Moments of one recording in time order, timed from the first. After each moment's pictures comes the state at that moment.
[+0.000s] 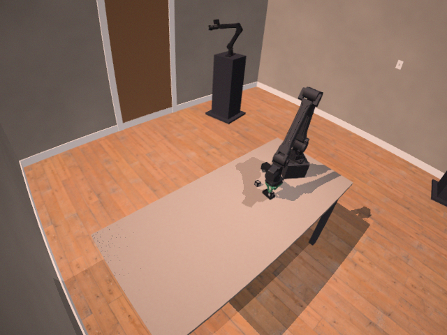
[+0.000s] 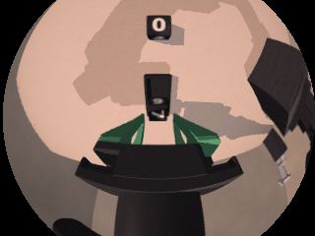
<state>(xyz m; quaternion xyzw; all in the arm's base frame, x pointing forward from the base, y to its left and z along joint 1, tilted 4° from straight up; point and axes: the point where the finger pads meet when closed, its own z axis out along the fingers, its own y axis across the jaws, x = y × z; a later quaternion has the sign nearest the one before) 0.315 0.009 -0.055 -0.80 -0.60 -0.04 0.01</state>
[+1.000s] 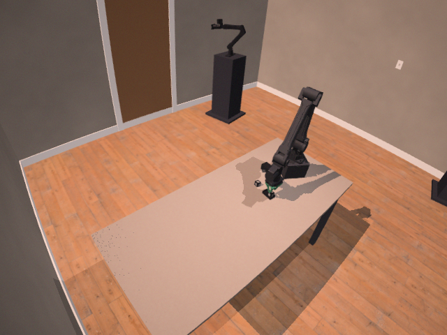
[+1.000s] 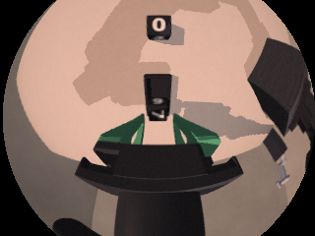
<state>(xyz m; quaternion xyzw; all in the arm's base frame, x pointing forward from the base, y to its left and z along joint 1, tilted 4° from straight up) 0.315 0.009 -0.055 -0.80 -0.60 -0.04 0.01</state>
